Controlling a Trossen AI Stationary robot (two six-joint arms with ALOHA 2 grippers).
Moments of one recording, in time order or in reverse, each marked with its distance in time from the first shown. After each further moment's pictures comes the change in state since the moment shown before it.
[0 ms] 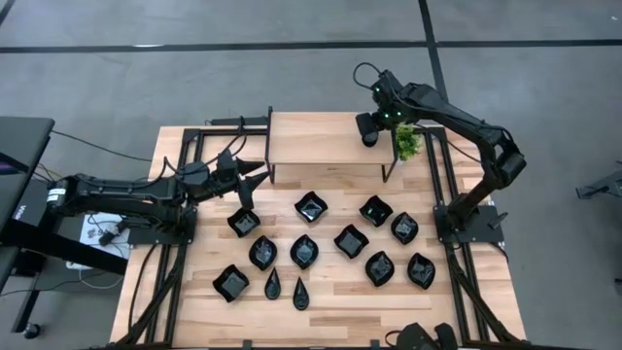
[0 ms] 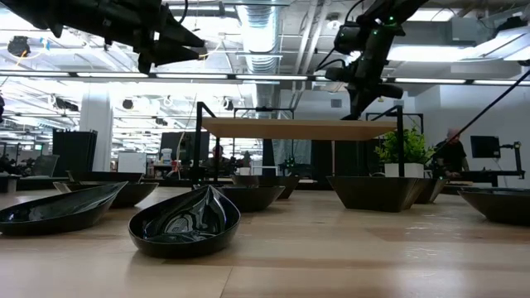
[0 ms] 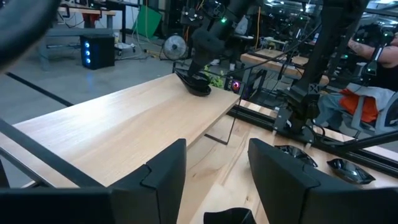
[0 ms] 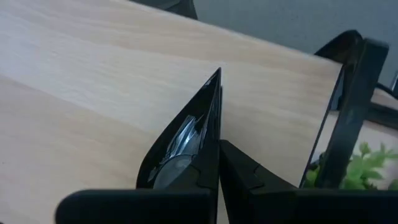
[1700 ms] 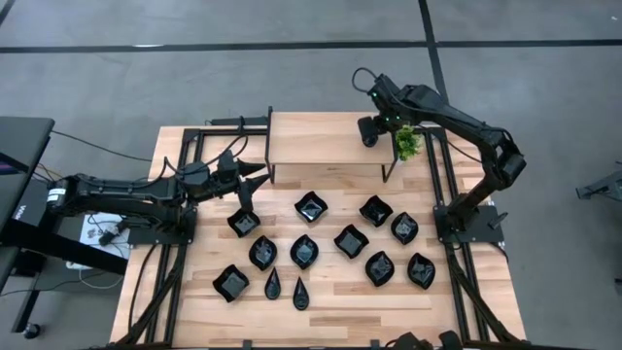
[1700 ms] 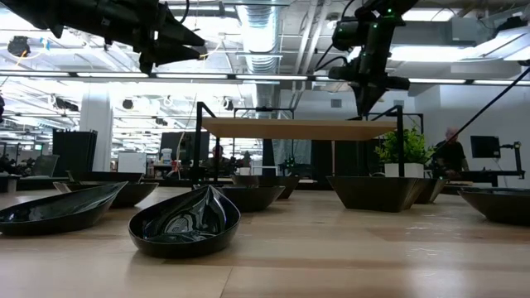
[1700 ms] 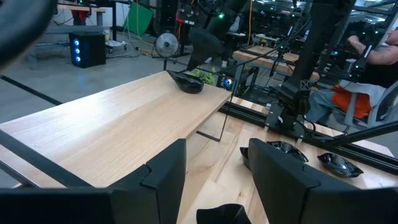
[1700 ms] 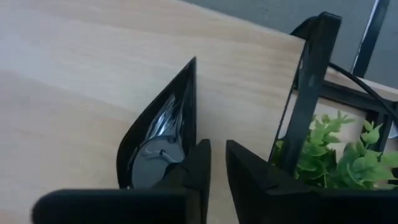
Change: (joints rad) left arm 0.000 0.000 0.000 -0.004 0.037 0.001; right arm 0.050 -0.003 0.038 -0.122 0.119 0.031
